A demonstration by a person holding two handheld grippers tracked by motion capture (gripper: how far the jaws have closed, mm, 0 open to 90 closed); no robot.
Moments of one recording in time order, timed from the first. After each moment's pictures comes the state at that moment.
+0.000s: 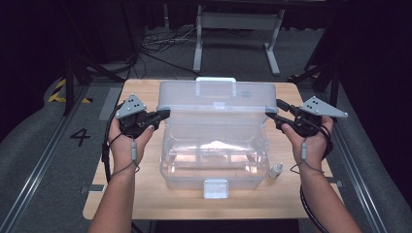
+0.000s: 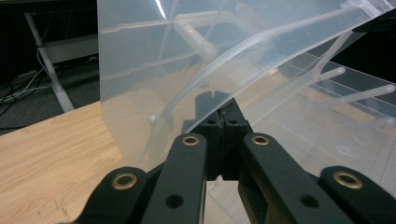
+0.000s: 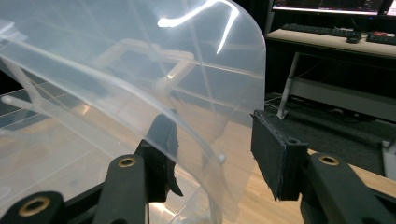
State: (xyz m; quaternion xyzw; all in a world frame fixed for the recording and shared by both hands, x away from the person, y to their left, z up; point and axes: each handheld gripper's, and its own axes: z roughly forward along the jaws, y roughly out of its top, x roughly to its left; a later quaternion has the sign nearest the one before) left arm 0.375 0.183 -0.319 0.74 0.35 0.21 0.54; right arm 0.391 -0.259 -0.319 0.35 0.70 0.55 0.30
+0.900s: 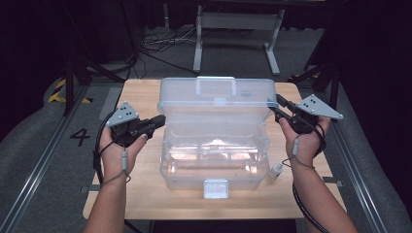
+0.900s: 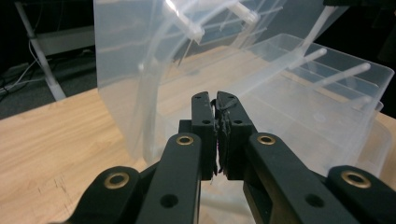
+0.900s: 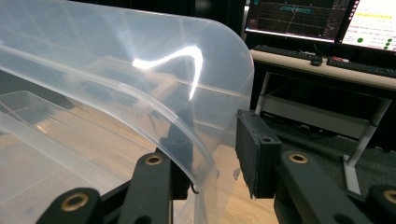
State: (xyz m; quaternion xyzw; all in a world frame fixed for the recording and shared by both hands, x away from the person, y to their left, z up) left arm 0.351 0.198 -0.326 0.75 0.35 0.19 0.53; right arm 0.396 -0.251 -0.318 0.35 0.67 0.54 0.36
